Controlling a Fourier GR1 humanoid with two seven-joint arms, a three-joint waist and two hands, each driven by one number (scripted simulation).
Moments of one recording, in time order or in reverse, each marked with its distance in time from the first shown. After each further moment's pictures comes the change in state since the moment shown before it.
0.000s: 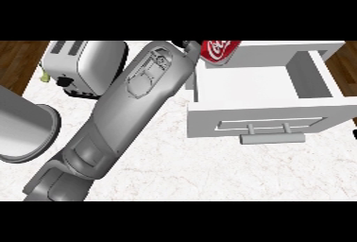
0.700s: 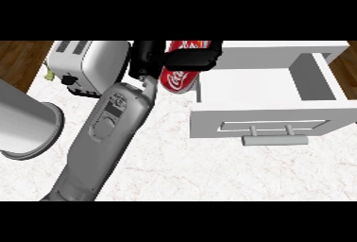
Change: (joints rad) left arm 0.389 0.001 0.072 -0.398 -0.154 -0.147 0.011; right arm 0.059 0.006 -0.018 -0.011 -0.011 0.019 -0.044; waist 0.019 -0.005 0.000
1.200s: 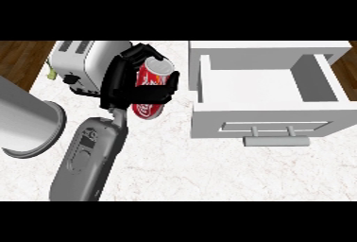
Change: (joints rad) left arm 0.321 0.004 0.066 -0.161 -0.013 -0.147 -0.097; right arm -0.031 -0.010 -0.009 -0.009 -0.014 -0.005 0.040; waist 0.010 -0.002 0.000
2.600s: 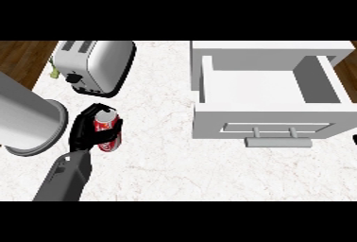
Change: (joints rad) left arm 0.182 0.129 0.351 0.719 0.089 -0.303 -0.685; right arm 0.009 0.006 0.021 0.025 0.014 0.004 -0.014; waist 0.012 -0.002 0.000
